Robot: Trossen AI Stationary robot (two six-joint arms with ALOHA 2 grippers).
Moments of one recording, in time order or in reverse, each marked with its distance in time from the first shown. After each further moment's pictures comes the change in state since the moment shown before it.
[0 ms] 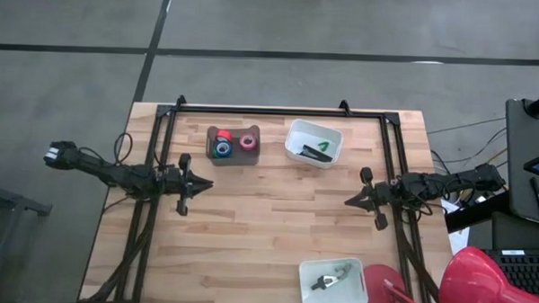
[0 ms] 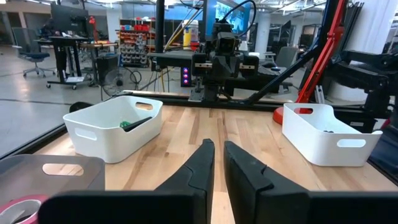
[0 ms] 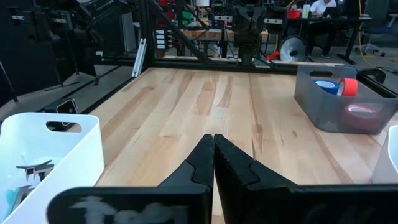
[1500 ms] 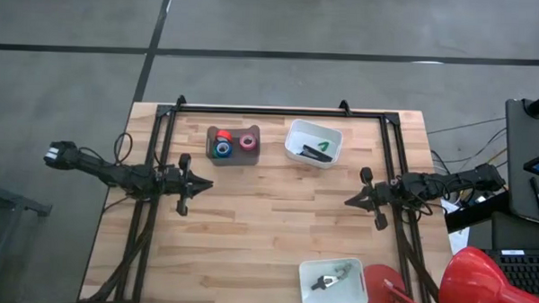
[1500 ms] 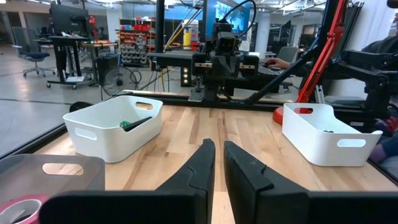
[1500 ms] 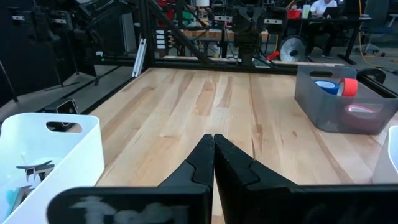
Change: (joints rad) left arm 0.000 0.000 0.001 -0.001 0.000 0.000; right arm 0.000 0.000 0.000 0.000 0.000 0.001
